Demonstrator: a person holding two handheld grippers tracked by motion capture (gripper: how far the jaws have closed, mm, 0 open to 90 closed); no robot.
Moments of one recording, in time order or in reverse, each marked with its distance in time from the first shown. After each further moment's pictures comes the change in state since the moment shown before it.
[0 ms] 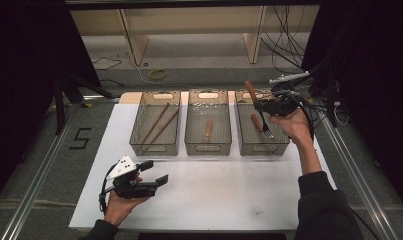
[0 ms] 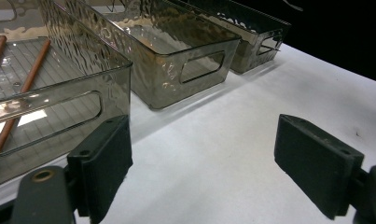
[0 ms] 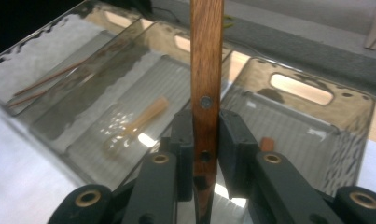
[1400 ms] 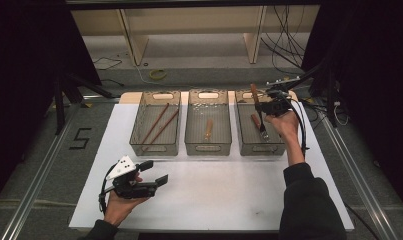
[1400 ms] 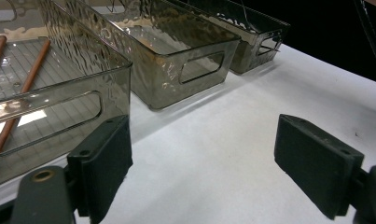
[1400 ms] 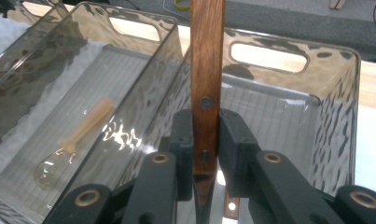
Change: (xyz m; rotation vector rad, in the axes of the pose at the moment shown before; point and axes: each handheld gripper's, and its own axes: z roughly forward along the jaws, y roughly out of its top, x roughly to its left) left arm 0.000 0.000 -0.001 -0.002 0.000 0.002; right arm -0.031 -0.014 0.056 0.053 -0.120 0.153
